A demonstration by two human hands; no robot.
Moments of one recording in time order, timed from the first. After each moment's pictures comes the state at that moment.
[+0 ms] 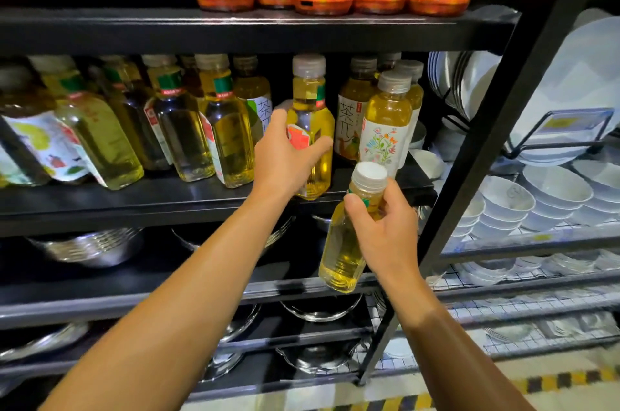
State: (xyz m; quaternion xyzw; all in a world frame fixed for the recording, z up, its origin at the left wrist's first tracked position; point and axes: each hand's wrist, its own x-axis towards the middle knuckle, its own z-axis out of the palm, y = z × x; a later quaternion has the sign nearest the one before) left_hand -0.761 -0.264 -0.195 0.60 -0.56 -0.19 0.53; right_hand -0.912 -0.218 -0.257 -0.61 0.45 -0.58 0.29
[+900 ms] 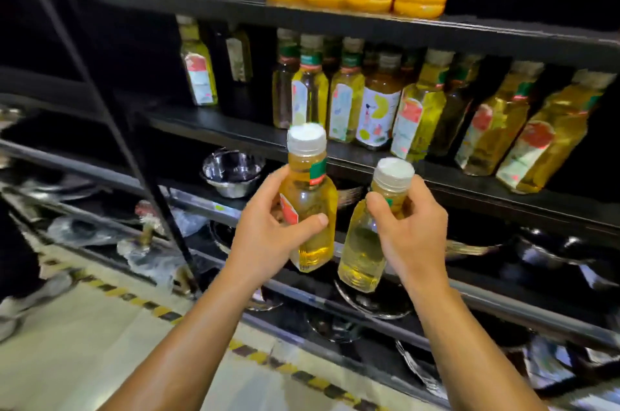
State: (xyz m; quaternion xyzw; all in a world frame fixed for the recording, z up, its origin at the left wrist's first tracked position) left_hand -0.412 0.048 -0.231 0.60 -0.46 -0.22 0.62; right_hand -0.567 -0.062 -0.233 -0.71 0.32 -0.52 0.34
